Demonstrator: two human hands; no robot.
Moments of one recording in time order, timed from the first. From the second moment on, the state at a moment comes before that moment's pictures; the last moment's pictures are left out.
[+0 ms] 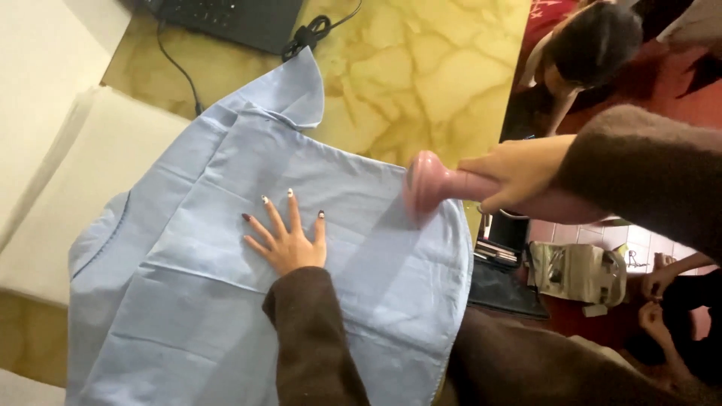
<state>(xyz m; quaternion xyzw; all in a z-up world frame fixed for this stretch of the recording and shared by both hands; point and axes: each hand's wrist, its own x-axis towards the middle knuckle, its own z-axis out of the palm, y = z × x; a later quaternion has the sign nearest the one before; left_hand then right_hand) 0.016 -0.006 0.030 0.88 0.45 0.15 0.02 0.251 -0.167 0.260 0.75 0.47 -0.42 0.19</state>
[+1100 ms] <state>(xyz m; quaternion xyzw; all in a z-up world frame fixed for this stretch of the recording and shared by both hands) 0.015 -0.003 0.026 0.88 0.46 0.11 0.03 0.249 -0.078 0.225 0.74 0.53 -0.40 0.09</state>
